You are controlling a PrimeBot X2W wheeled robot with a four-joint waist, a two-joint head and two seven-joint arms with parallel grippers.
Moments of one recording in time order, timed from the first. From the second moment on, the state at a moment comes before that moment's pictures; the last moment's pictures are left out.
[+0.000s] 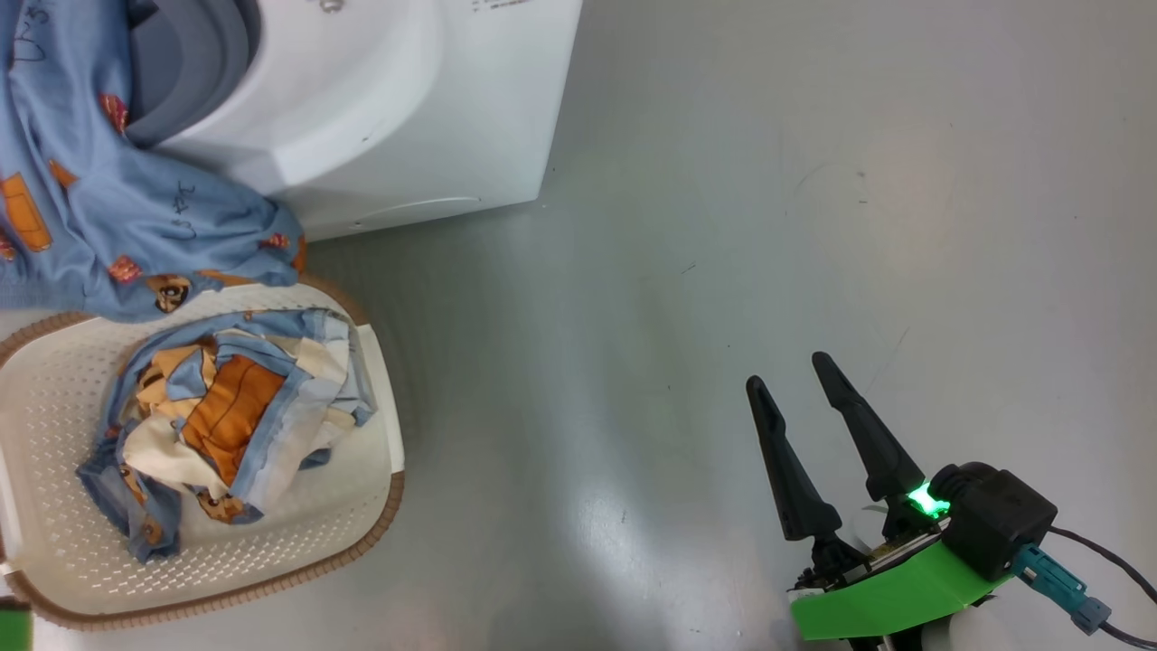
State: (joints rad) left arm -0.04 0.44 0.13 0.09 -0.61 -0.14 -0.26; right arm -0.08 -0.05 0.21 -0.07 0.31 0.13 -0.26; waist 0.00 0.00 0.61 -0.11
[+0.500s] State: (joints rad) left arm 0.01 0.44 0.14 0.10 -0.61 -0.14 -0.26; right arm -0.08 -0.05 0.21 -0.07 0.31 0.13 -0.26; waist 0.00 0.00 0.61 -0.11
